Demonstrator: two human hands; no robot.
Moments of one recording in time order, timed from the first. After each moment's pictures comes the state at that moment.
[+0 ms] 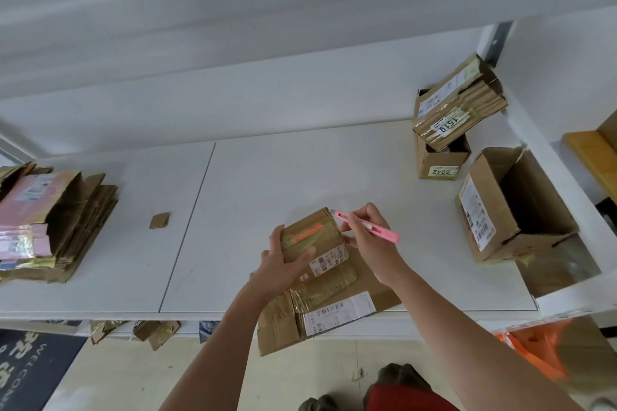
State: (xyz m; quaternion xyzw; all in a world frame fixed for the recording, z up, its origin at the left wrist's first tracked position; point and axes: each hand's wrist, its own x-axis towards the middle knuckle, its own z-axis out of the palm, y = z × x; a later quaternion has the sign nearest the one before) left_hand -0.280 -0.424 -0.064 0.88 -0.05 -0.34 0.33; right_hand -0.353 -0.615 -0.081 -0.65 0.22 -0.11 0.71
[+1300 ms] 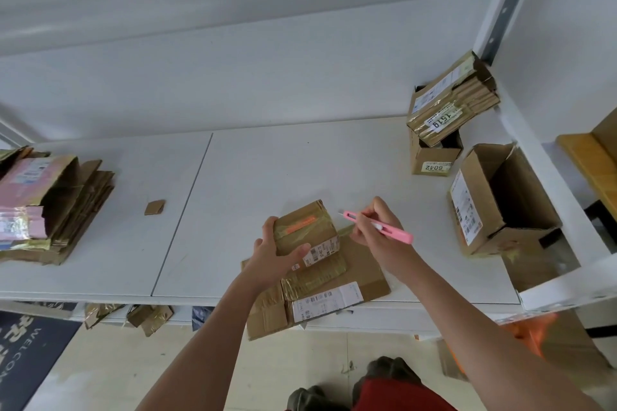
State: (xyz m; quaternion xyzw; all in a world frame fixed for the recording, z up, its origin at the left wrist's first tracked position) left_hand -0.286 -0.424 -0.078 0.87 -0.08 -0.32 0.38; right_hand -0.392 -0.640 -0.064 -0.75 0.14 -0.10 0.64
